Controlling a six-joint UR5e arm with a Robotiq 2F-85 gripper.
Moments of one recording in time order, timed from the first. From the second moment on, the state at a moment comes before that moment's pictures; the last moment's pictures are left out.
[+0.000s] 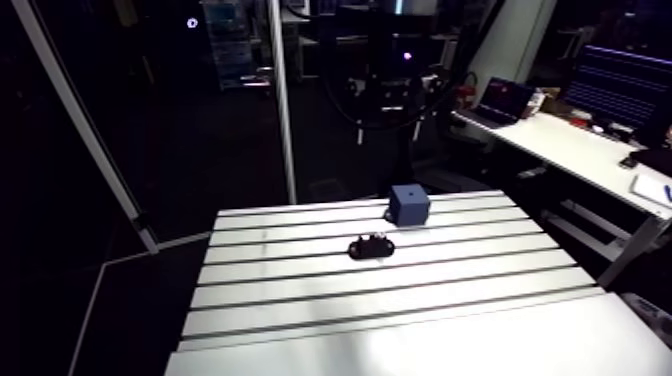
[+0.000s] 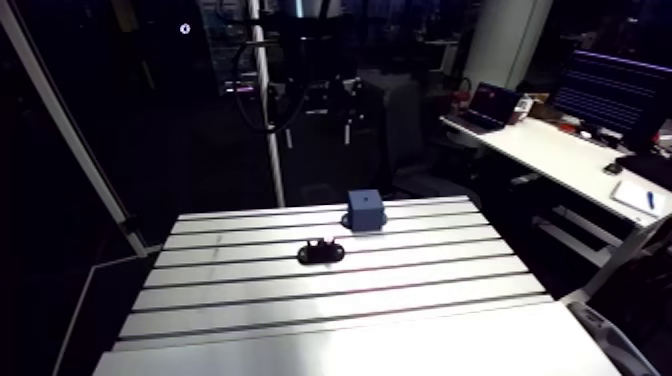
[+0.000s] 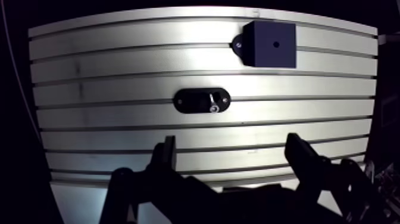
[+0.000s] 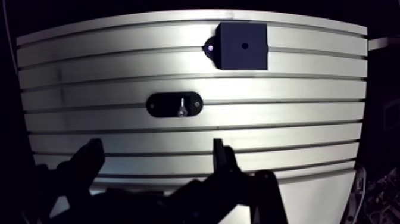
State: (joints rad) arm -0.15 -1.41 1.66 -1.95 -1.59 -1.71
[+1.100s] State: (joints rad) arm -0.20 -1.28 1.89 -2.29 -1.54 -1.79
